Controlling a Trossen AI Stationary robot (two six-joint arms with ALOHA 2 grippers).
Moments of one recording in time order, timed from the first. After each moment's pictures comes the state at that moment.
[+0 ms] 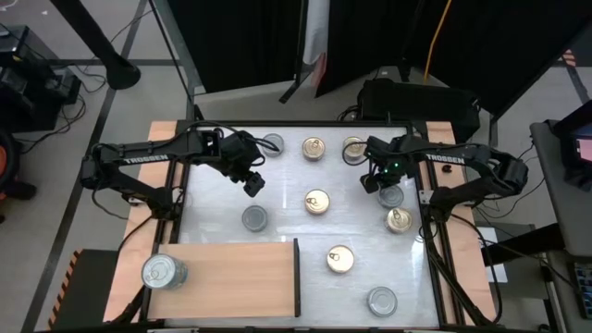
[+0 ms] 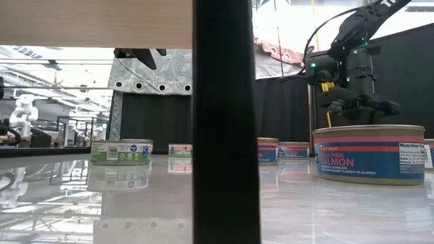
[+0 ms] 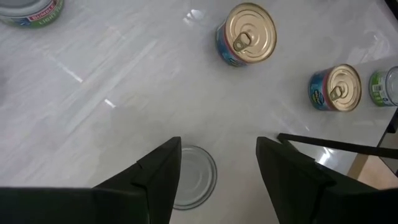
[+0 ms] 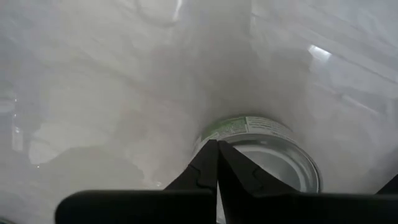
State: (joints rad) left arm 0.21 1.33 1.23 -0.93 0.15 -0.59; right arm -0.55 1.34 0.75 -0.95 -0.13 0.65
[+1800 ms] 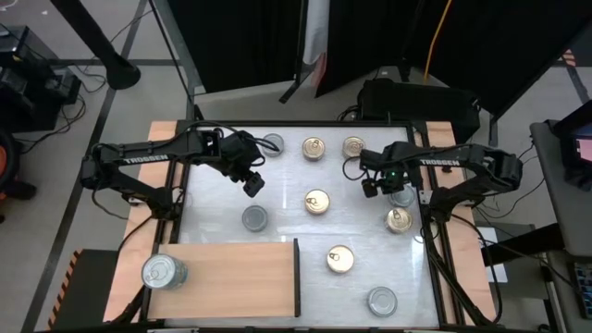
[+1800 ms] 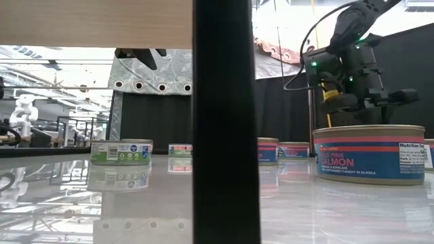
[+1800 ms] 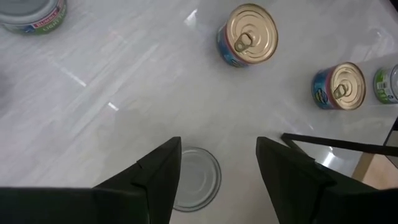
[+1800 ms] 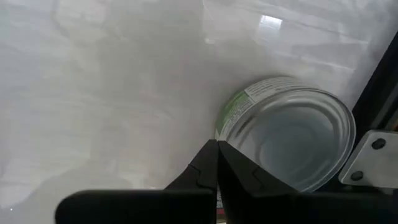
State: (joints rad) left arm 0.21 1.33 1.23 -0.92 0.14 -0.56; right arm -0.41 1.39 0.79 -1.11 -0.02 1.00
